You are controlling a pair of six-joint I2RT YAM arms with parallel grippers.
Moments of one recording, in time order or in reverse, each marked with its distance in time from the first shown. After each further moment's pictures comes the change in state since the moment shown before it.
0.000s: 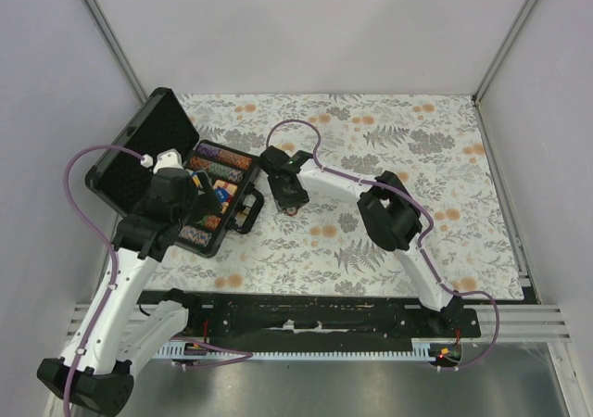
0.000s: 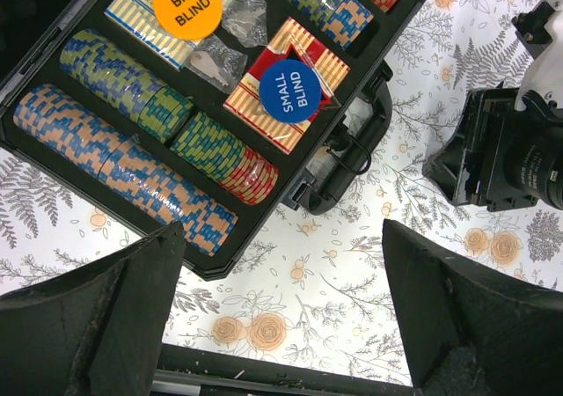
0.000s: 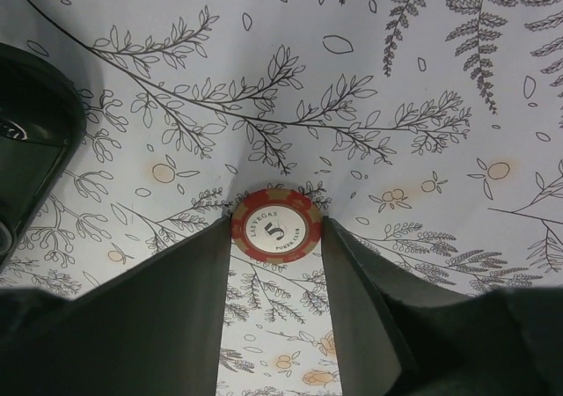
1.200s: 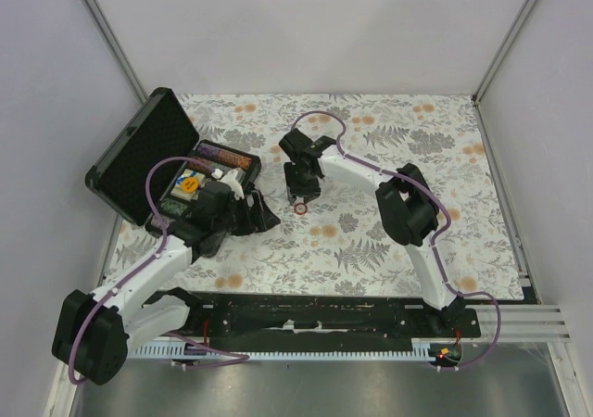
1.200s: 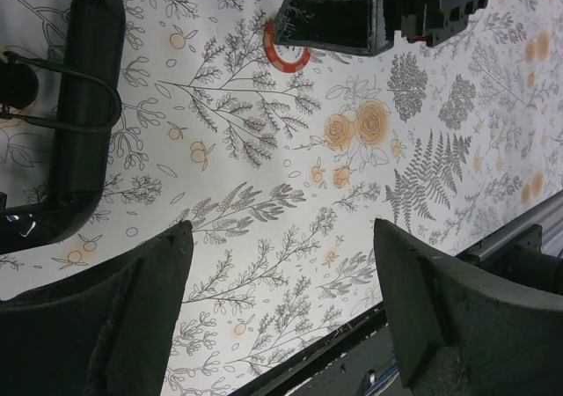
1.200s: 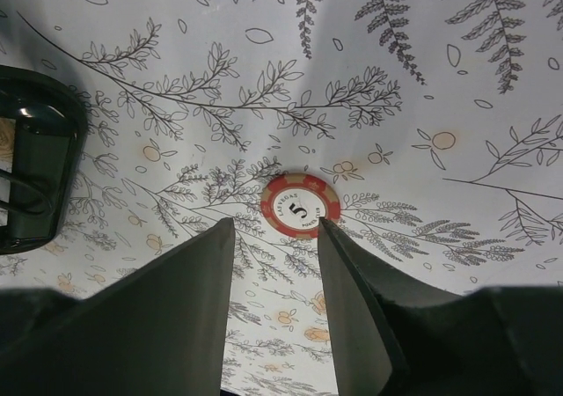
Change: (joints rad) left arm -0.161 0.193 -0.386 0.635 0.518 -0.074; right arm -0.114 -0.091 -0.068 0.010 -0.214 0.089
